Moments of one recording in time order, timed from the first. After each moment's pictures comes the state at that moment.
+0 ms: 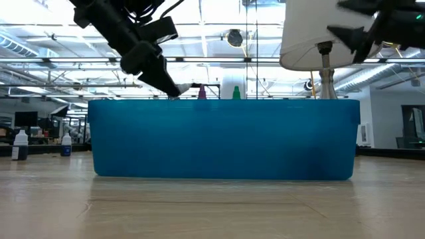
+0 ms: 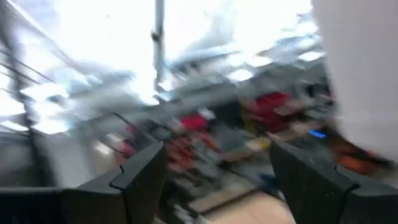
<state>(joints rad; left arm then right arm) -0.01 1.41 0.84 -0.18 -0.27 0.13 0.04 0.07 0.04 0.50 0.35 0.20</state>
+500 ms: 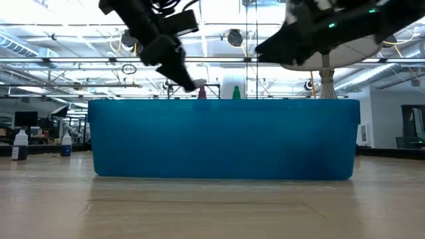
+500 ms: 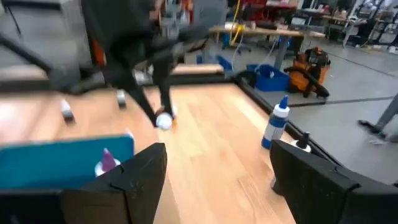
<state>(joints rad) 0.00 1.55 1.07 -0.36 -0.28 0.21 0.04 1.16 0.49 0.49 0.38 0.00</state>
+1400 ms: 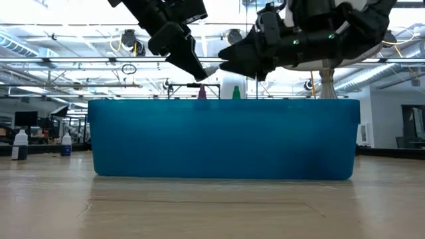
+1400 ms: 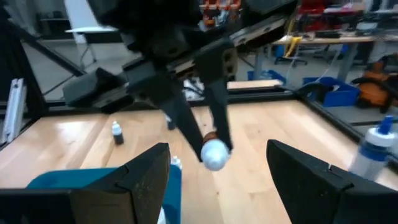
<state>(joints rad) -0.01 1.58 1.16 -0.36 -0.26 0.29 -0.05 1.55 0.61 0.86 0.06 0.04</state>
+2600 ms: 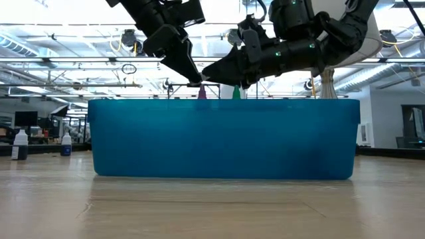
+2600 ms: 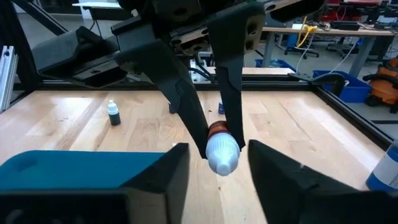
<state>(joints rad) -0.01 1.58 1.16 -0.42 -0.25 0.26 -0.07 1.70 0.71 0.83 0.00 -0.02</state>
